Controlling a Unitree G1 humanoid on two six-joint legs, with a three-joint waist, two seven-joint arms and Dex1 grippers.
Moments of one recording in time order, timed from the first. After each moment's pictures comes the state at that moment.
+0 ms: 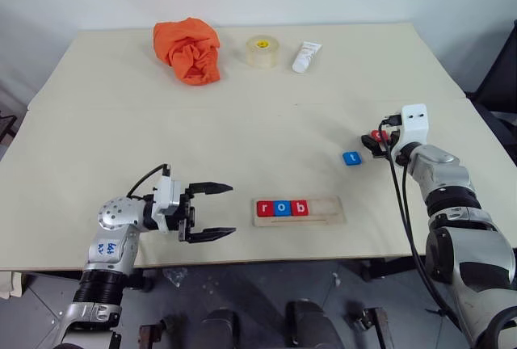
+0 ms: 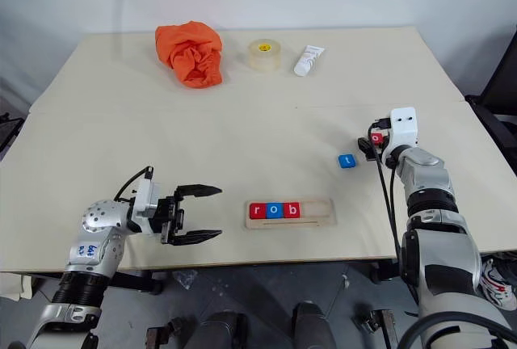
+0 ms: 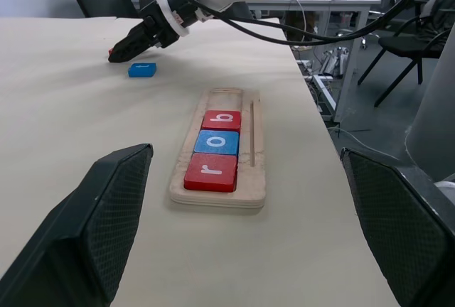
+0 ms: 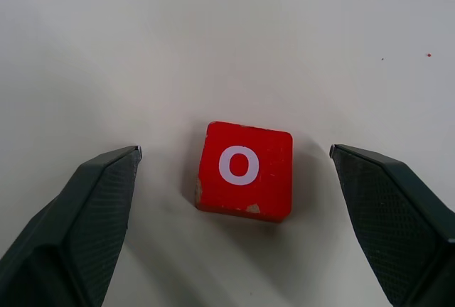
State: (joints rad) left arm -0.31 0.49 0.04 0.20 -0.45 -0.11 -1.35; right arm -0.97 -0.54 -0.17 1.09 0.10 0.20 0.43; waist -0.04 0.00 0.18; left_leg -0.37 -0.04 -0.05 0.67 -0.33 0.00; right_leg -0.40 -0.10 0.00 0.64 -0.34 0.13
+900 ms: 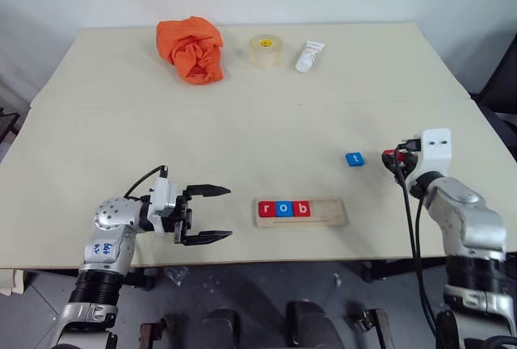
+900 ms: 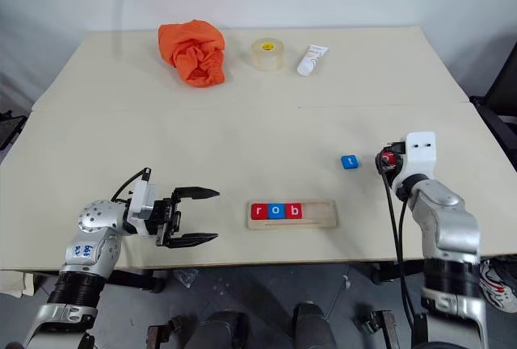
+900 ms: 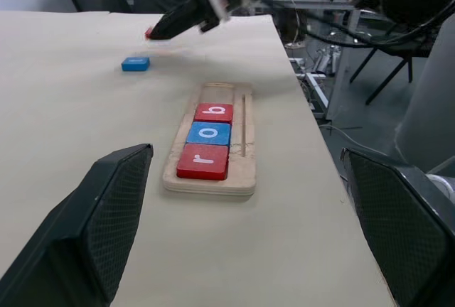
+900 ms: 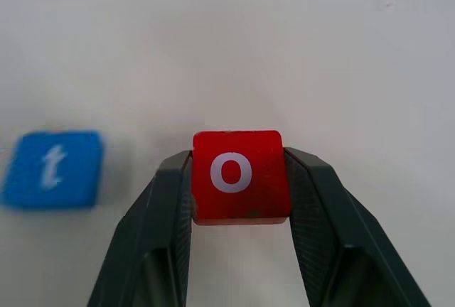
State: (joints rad) left arm -0.32 0.51 0.03 0.21 -0.47 -0.10 -1.41; right arm -0.30 -0.49 -0.33 -0.23 0.33 0.85 0.25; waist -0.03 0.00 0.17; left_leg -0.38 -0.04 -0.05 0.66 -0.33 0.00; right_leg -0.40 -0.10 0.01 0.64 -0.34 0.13
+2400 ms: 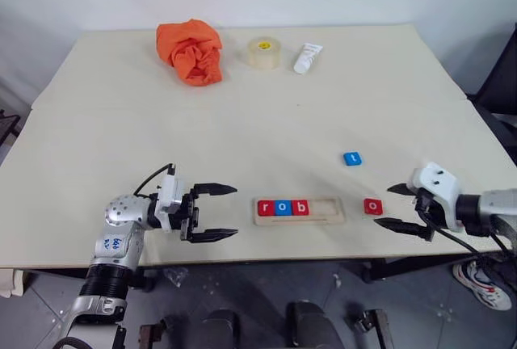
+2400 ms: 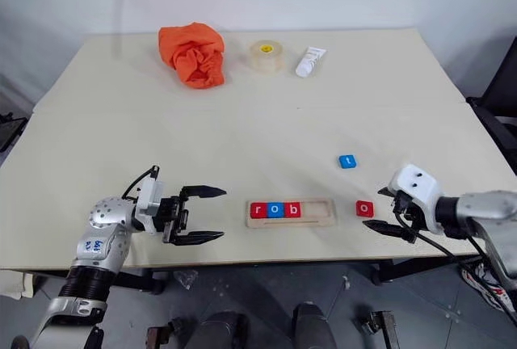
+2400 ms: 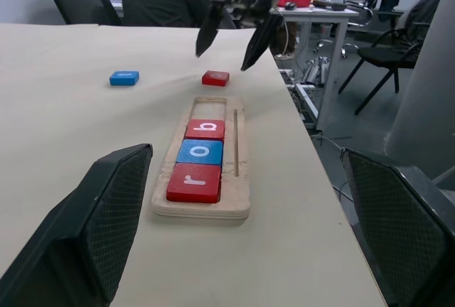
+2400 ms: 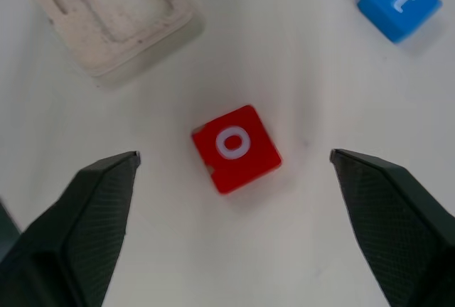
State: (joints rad) left arm -0.35 0.47 0.02 0.25 -0.47 -0.11 -1.41; right arm -0.26 -1.06 -0.01 0.00 0.29 0.44 1.14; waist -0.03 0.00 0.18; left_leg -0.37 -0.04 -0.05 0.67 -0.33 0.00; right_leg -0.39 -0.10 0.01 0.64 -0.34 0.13
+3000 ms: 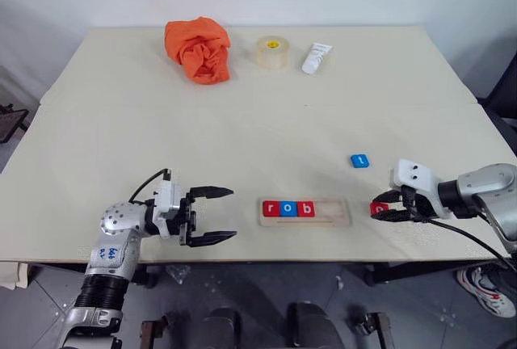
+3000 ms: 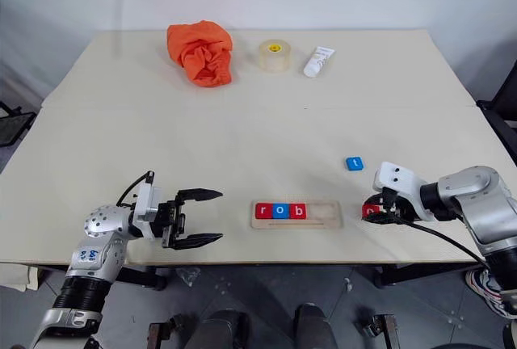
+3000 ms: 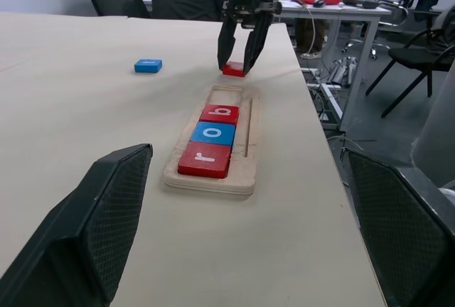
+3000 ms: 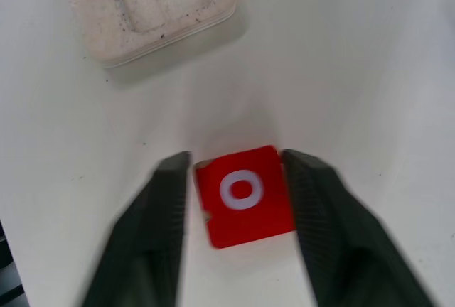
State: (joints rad) left arm -0.28 0.48 0.03 0.19 -0.47 -0.11 -1.35; right arm -0.43 -1.06 0.15 0.10 0.18 0.42 1.29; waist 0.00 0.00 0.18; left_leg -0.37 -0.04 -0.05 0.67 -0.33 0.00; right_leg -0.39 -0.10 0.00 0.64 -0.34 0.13
